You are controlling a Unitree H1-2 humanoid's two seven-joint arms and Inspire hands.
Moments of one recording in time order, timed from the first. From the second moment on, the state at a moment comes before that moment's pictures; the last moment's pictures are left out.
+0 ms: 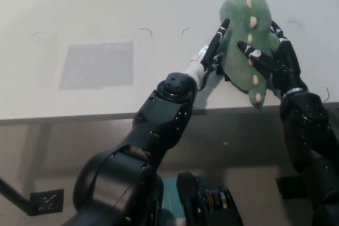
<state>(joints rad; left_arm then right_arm) -1.17 -0.17 0.04 1.36 -0.02 -0.06 -0.03 -0.82 -0.11 -0.13 0.92 0.17 -0.21 0.06</state>
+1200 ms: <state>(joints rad) -0.94 -0.09 0.08 1.17 -0.08 -0.21 -0.02 -0.82 0.04 0.02 1.02 0.09 -0.32 -0.09</state>
